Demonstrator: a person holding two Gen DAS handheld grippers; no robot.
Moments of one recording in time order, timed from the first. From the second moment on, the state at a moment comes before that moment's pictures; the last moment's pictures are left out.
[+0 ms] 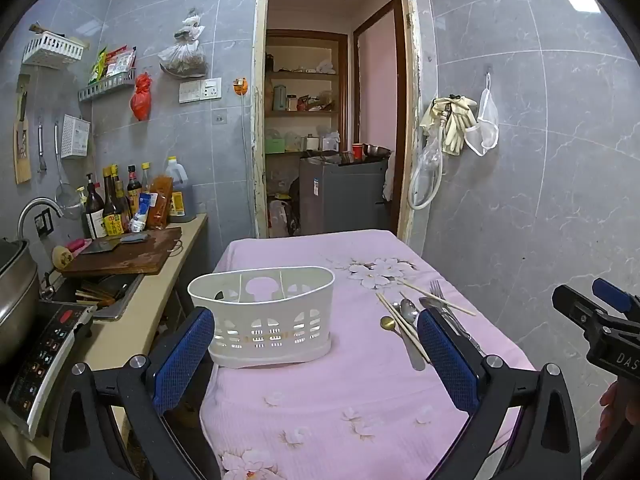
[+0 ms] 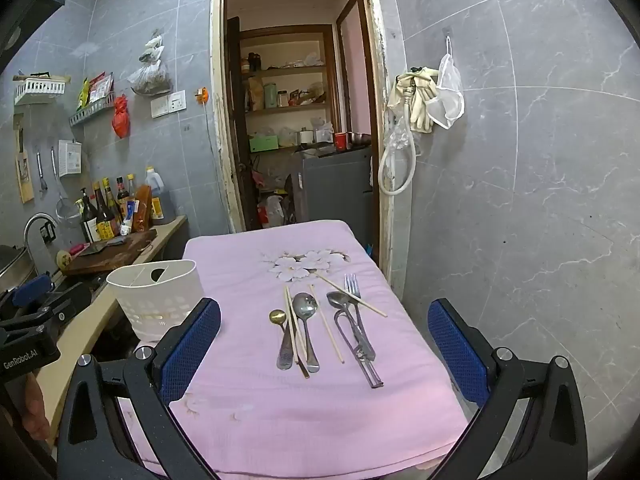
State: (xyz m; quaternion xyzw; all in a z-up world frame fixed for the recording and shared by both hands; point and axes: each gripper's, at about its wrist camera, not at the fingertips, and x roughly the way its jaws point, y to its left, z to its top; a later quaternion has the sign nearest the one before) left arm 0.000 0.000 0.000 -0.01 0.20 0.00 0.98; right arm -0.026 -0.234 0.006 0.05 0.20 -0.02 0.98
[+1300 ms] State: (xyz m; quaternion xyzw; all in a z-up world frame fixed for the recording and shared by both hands) left arm 0.000 0.000 0.000 -0.01 0.21 0.00 0.98; right arm -0.021 -0.226 -0.006 0.05 0.21 -0.02 0.98
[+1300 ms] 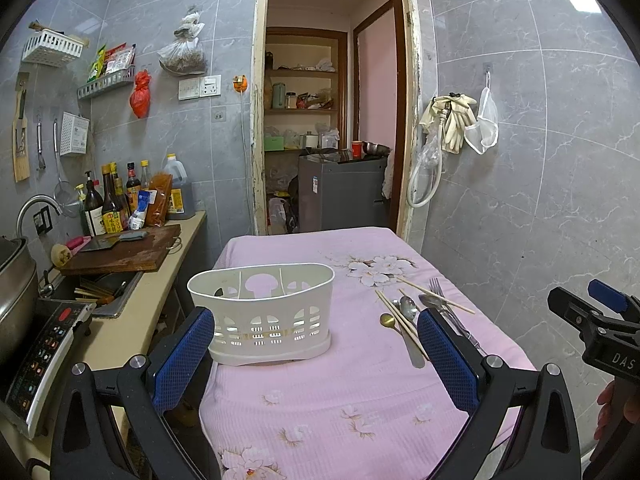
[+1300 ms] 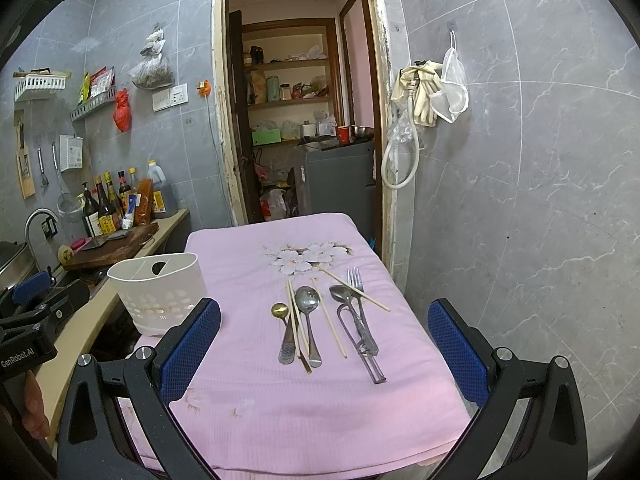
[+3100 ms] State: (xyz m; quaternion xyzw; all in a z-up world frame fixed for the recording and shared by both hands) left arm 0.000 0.000 0.000 -0.01 0.21 0.00 0.98; right arm -0.019 -0.220 -0.009 0.05 0.22 -0.02 0.97
